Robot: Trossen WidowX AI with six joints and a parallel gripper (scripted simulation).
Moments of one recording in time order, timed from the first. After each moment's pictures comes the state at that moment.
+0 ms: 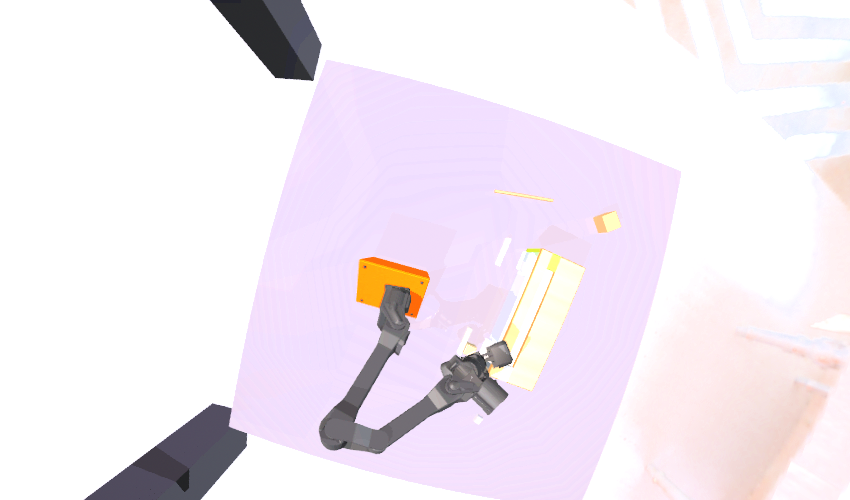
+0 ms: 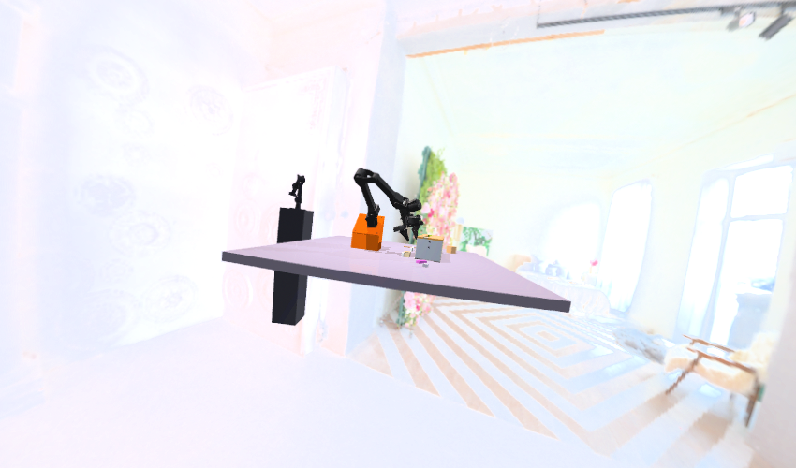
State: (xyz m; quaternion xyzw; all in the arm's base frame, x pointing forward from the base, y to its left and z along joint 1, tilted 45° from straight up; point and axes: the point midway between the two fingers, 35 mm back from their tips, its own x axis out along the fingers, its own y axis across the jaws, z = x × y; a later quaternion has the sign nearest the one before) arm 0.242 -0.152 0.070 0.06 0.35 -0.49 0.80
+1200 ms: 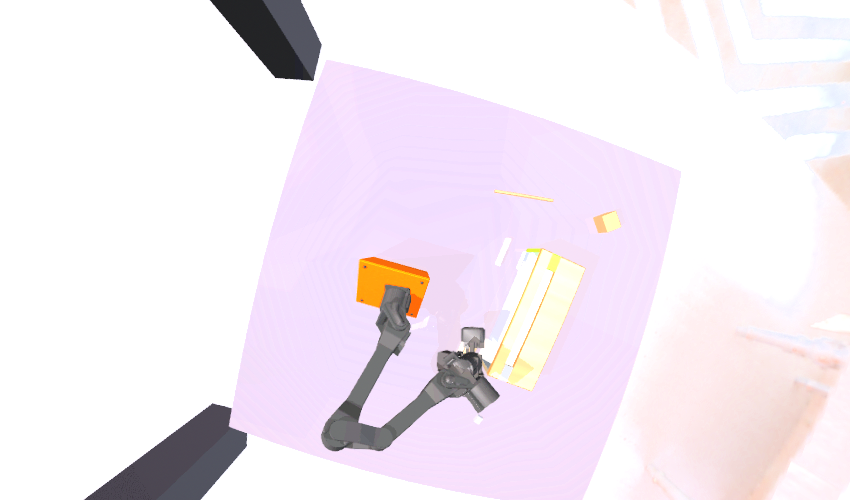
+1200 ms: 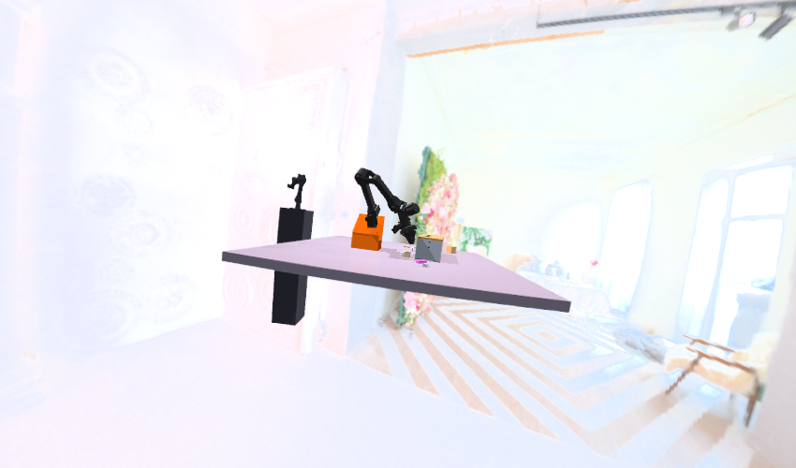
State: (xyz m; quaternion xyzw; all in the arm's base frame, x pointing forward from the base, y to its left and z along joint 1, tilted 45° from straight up) arm 0.236 -0.171 0.058 0.70 -0.22 -0.55 0.40
